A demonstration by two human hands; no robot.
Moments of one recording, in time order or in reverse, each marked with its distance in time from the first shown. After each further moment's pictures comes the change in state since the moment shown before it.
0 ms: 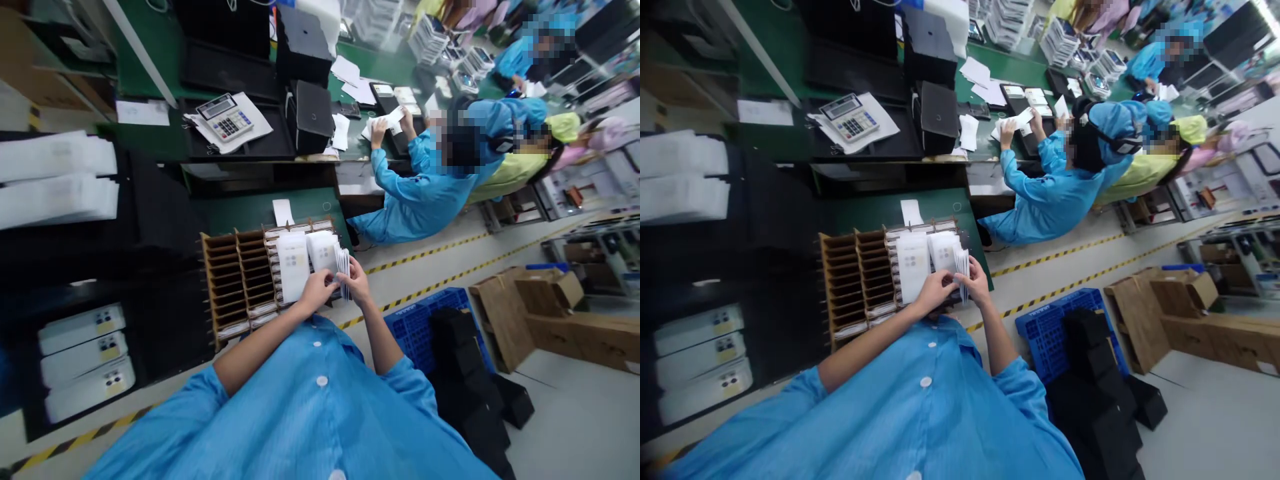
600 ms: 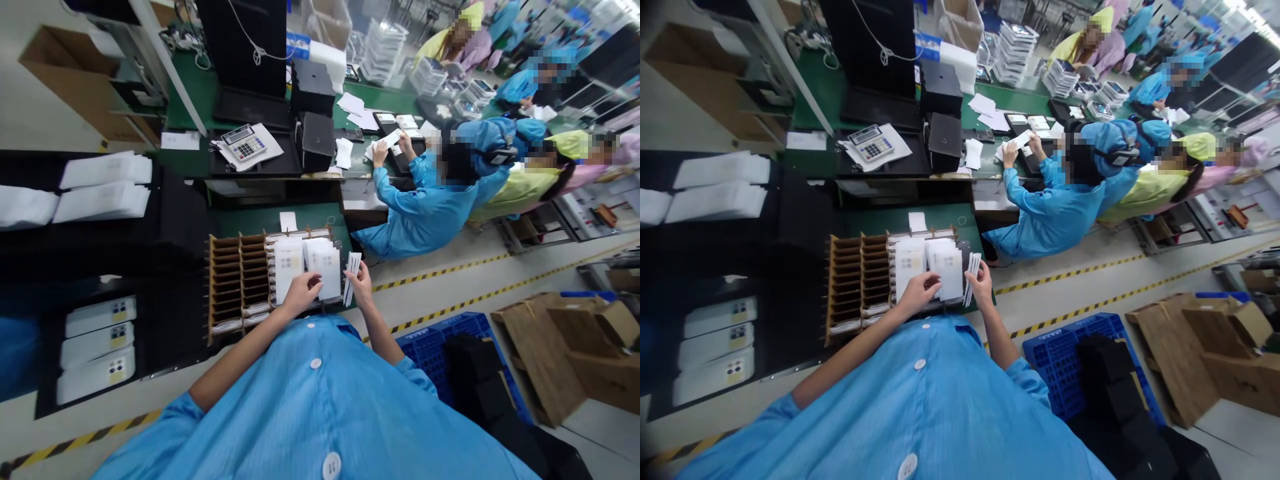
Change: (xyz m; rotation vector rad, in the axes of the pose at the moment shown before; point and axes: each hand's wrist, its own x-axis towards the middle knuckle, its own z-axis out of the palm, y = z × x) left_hand -0.022 0.015 -0.022 -0.007 0.140 0.051; right_hand 0.014 -0.004 -0.031 0.124 0.114 -0.051
